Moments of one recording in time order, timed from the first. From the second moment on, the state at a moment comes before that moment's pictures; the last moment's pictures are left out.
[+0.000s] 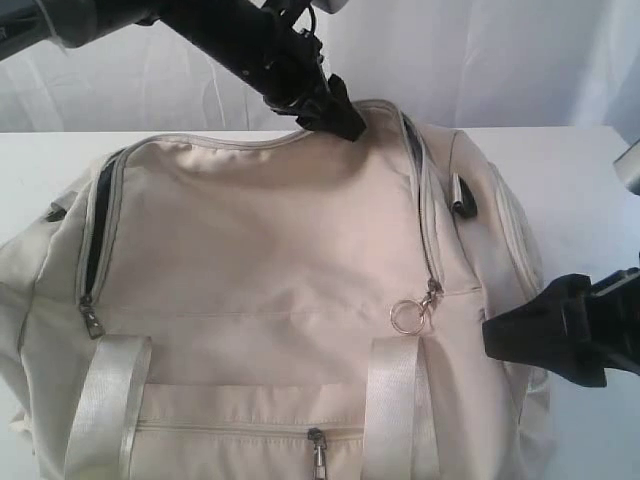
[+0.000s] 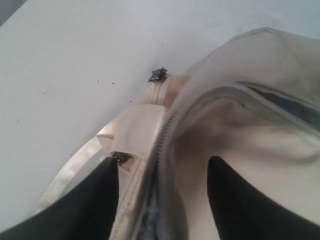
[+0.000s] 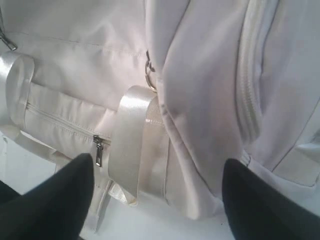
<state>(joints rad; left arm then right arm) -0.50 2.09 -2.08 -0.62 1.03 0.82 0.23 0.87 -0.62 0.71 0.94 -0.38</state>
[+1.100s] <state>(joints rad) -0.50 1.94 -2.08 -0.53 1.32 0.81 0.23 0.86 -0.62 0.71 0.97 -0.41</state>
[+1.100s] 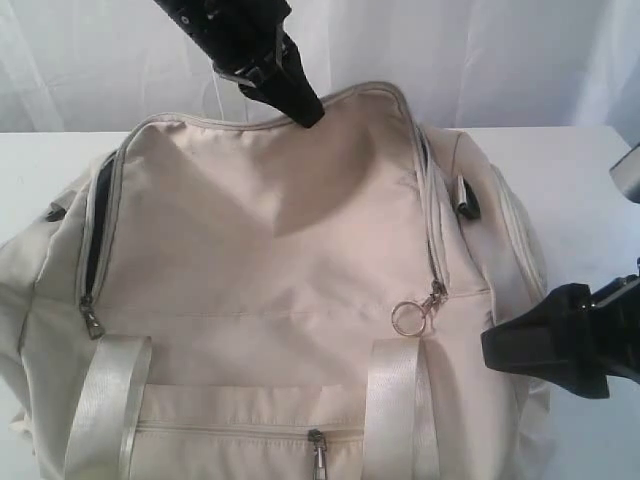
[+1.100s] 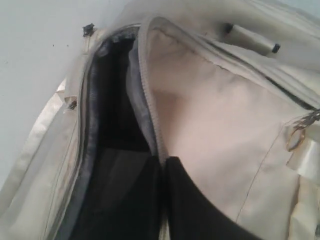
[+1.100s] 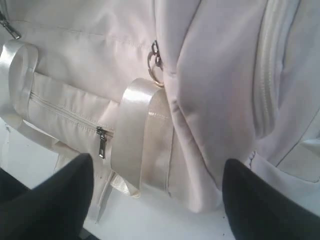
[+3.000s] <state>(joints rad) -0.91 1.00 -1.01 -0.33 1.24 0.26 0.23 0.72 -0.77 1.11 1.19 -0.45</state>
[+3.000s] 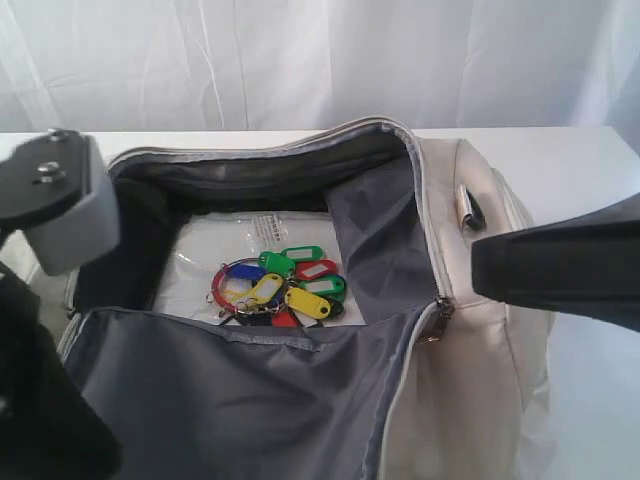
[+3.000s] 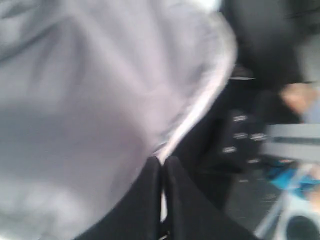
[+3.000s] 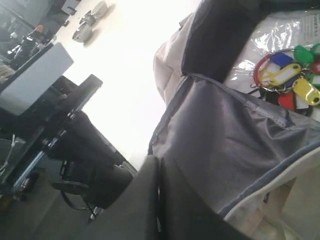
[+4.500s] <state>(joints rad) -0.48 1.12 -0.95 -0.40 1.15 0.58 1.12 1.50 -1.40 -0.09 1.17 0.22</state>
